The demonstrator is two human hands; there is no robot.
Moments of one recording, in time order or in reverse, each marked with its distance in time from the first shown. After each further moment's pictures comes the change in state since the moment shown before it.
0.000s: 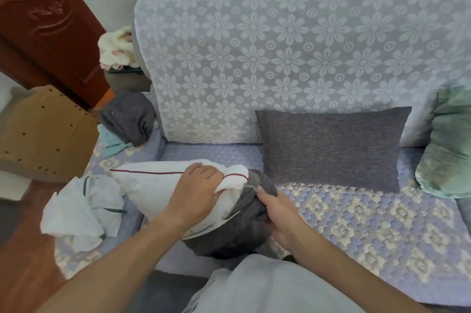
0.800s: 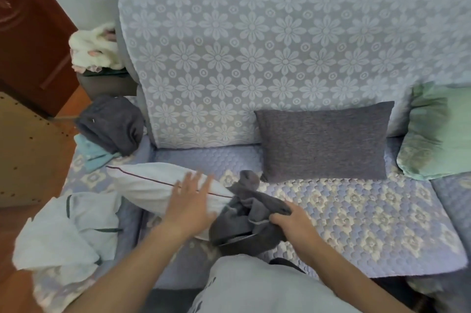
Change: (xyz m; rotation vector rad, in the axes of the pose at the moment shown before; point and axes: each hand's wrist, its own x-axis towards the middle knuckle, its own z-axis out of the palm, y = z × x) left_hand -0.046 -0.082 0.024 0.017 -0.526 -0.339; right_hand -0.013 0.041 0.034 -0.431 0.203 -0.088
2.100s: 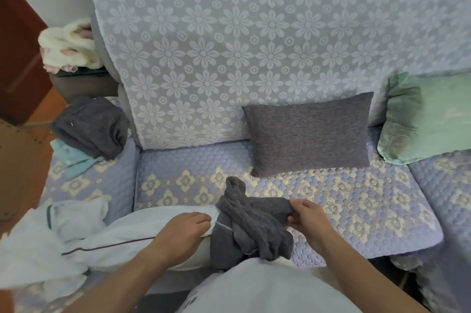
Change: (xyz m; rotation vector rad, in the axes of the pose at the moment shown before) left_hand -0.022 -0.040 0.074 -0.113 0.127 0.635; right_hand 0.029 0.048 -0.033 0.304 0.234 0.120
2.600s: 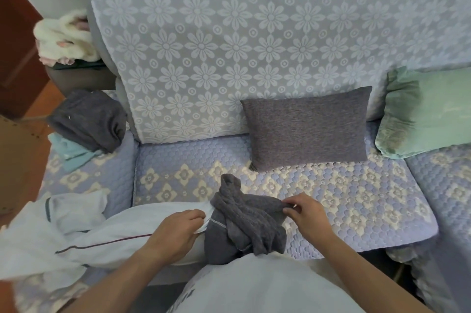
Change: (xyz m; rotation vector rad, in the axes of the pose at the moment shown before) left_hand -0.017 0.002 0.009 -0.042 0.000 -0.105; right_hand -0.002 0.017 -0.015 -0.881 -0.005 -0.593
